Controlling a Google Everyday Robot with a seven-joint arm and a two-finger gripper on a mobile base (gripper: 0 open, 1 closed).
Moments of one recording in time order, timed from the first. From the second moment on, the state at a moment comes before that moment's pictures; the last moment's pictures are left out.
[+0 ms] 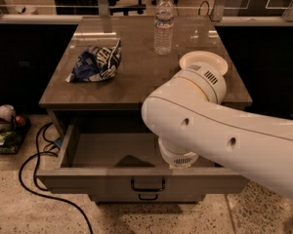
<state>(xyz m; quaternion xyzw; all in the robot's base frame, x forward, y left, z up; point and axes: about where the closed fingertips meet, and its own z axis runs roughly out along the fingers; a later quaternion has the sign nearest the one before) 0.417 -0.082 0.750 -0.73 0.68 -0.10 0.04</state>
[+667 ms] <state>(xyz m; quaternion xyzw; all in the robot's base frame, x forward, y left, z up) 0.462 -0.110 0.724 -0.72 0.68 -0.07 0.09</state>
